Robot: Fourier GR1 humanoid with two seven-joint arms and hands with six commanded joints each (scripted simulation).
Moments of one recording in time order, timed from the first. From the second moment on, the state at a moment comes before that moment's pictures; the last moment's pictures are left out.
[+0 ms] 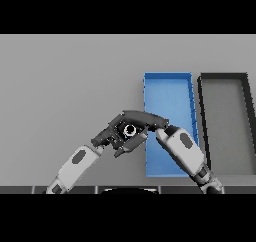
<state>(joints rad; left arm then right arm) -0.31 0.16 -0.57 -1.56 0.10 -0.22 -0.05 -0.58 -0.15 0.40 -1.74 -0.39 0.59 0.40</state>
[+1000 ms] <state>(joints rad) -0.33 0.18 -0.54 -1.55 0.00 -0.35 -0.10 -0.53 -0.10 0.40 -1.78 -0.32 0.57 0.34</state>
